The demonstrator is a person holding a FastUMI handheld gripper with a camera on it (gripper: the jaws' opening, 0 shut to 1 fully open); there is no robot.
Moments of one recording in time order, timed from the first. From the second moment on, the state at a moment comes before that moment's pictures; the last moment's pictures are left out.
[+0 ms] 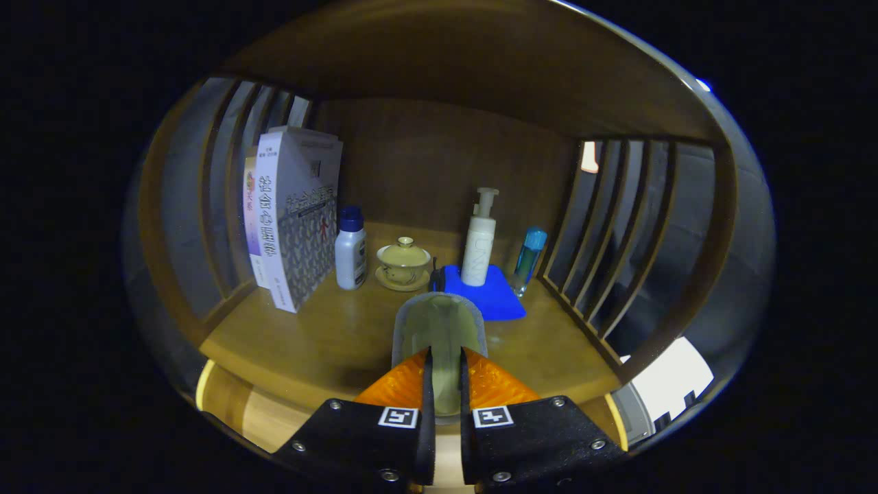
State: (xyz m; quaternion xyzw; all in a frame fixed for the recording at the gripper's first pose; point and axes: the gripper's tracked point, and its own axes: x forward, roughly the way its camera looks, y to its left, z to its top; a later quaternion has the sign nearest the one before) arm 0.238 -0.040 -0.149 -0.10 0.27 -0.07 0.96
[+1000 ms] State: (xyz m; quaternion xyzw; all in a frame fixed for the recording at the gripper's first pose) arm 0.226 -0.028 -0.120 0.03 0.17 -0.01 0.98
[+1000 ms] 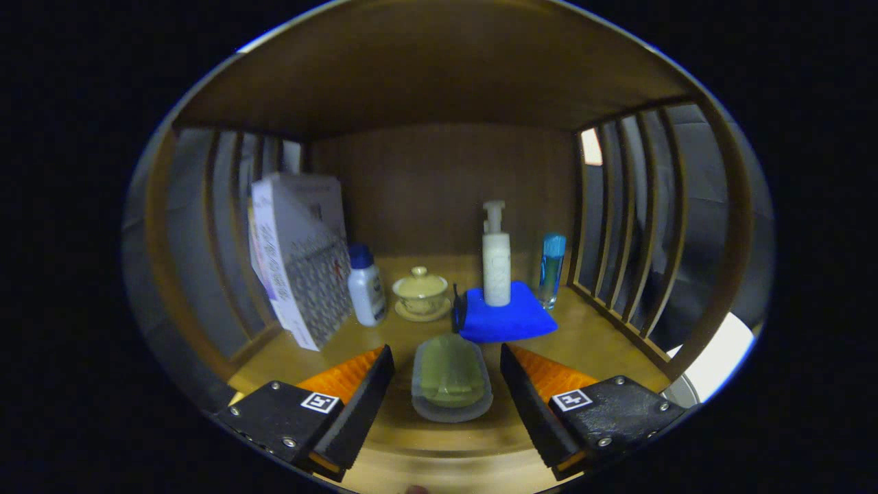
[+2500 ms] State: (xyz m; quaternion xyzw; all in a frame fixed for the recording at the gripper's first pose) arm -0.076 0.010 -0.204 0.01 0.11 -0.01 0.99
